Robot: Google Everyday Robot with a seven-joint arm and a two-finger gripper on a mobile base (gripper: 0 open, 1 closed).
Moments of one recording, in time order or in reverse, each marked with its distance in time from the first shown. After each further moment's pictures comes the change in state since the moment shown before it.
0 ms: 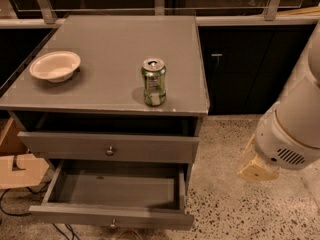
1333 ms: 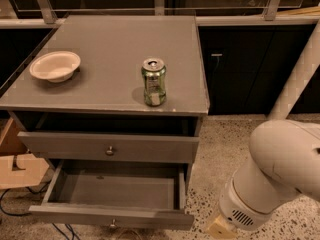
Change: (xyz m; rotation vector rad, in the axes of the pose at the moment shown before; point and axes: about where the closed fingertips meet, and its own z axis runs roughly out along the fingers) arm 0.014 0.076 0.132 -0.211 0.009 0.126
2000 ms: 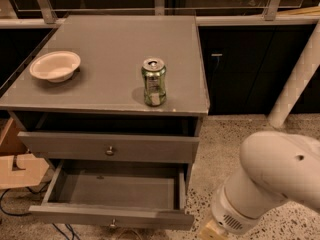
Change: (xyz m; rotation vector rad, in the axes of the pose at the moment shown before) arm -0.002 0.000 0.027 -0.031 -0.013 0.015
